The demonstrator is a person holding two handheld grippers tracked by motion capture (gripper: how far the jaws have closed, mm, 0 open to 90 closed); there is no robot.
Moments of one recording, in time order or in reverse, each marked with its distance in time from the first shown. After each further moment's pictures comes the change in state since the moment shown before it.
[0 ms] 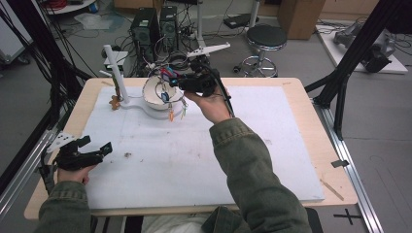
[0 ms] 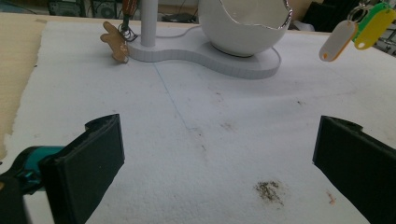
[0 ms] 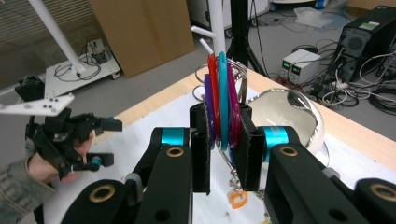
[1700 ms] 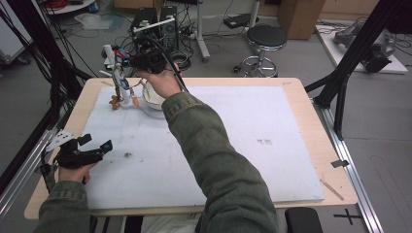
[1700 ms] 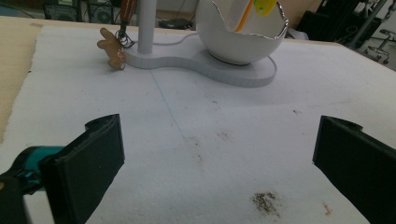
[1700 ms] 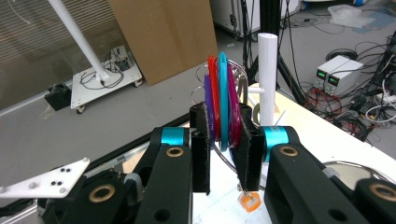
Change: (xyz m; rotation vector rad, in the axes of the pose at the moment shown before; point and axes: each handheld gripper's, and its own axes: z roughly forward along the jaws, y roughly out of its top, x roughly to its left) left arm 0.002 0.002 0.003 -0.022 -0.012 -0.019; right arm 0.027 0.070 0.105 0.016 0.095 0.024
